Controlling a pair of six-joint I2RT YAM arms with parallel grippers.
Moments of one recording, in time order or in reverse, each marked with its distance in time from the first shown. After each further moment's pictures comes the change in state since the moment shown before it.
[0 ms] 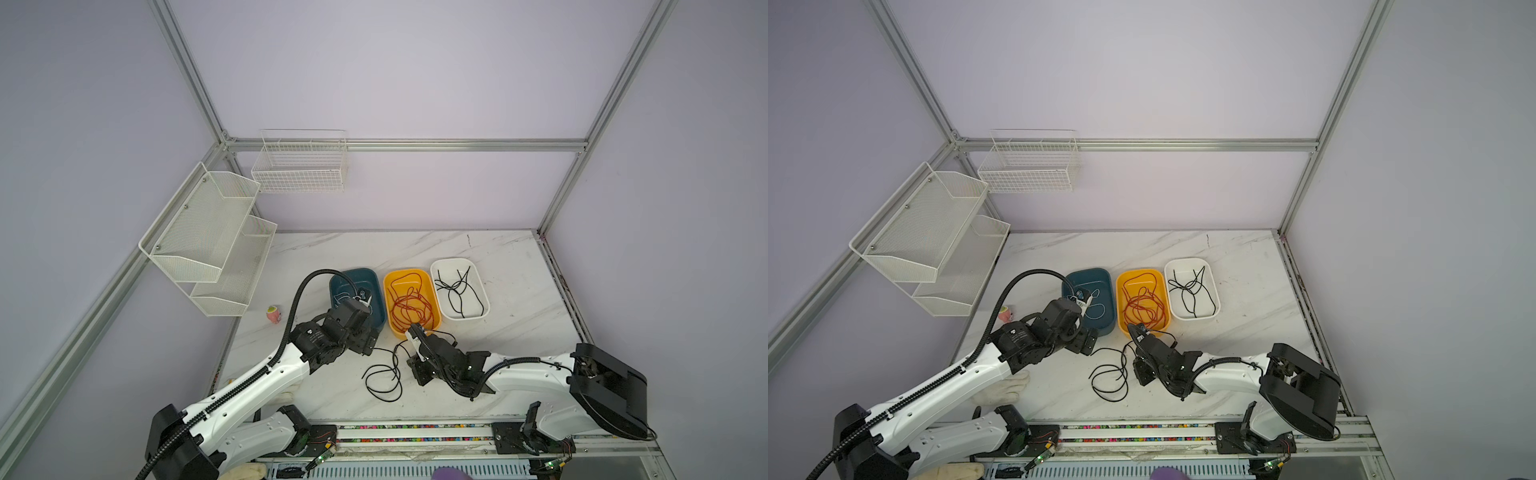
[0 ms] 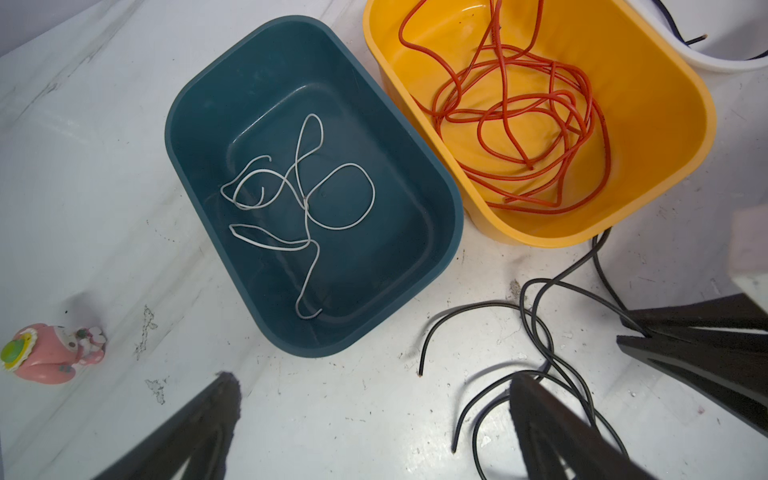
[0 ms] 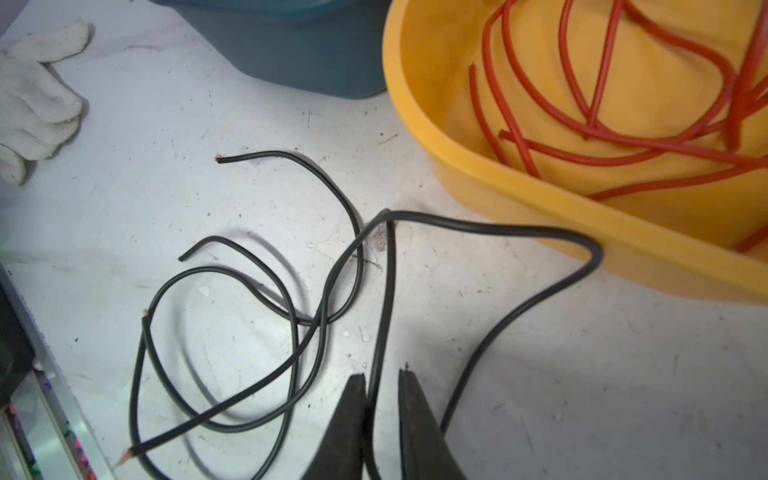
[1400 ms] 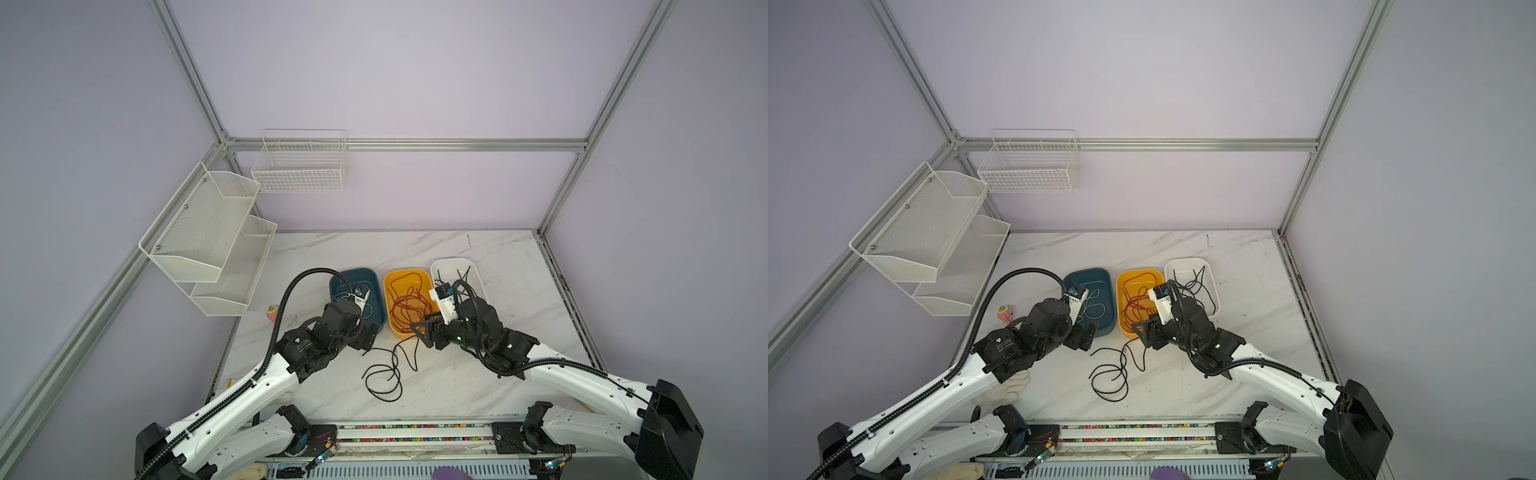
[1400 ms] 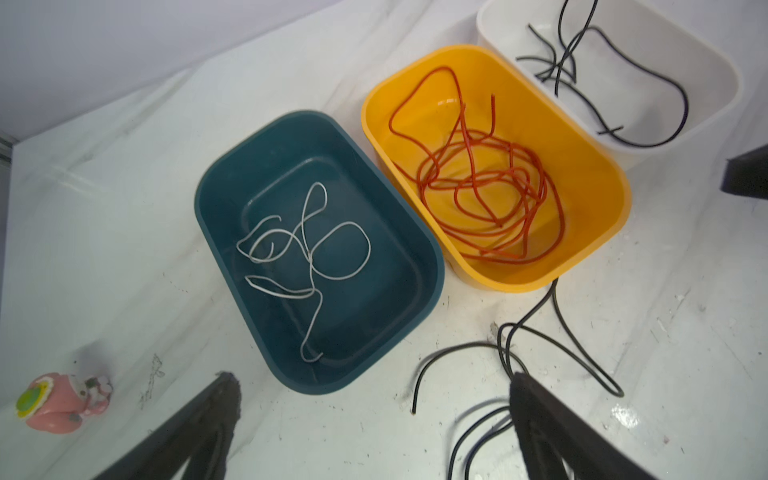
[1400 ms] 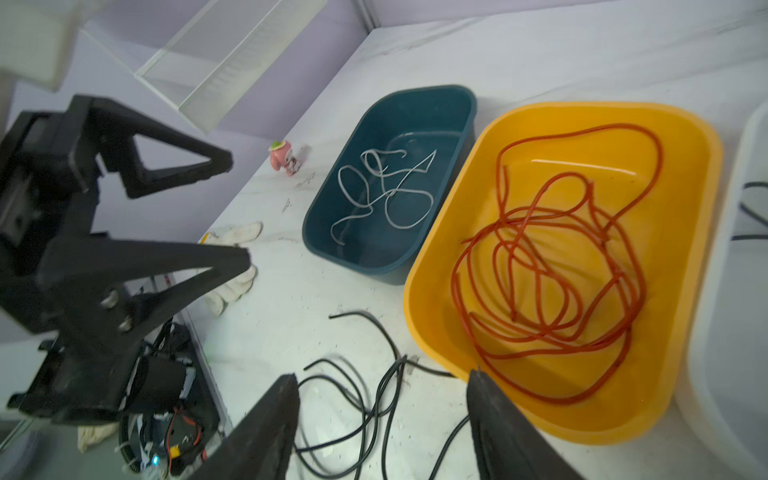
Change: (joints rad) left arm 0.000 -0.079 -0.023 0.078 0.008 0.040; right arm -0.218 -0.336 0.067 -0.072 -0.259 -0.065
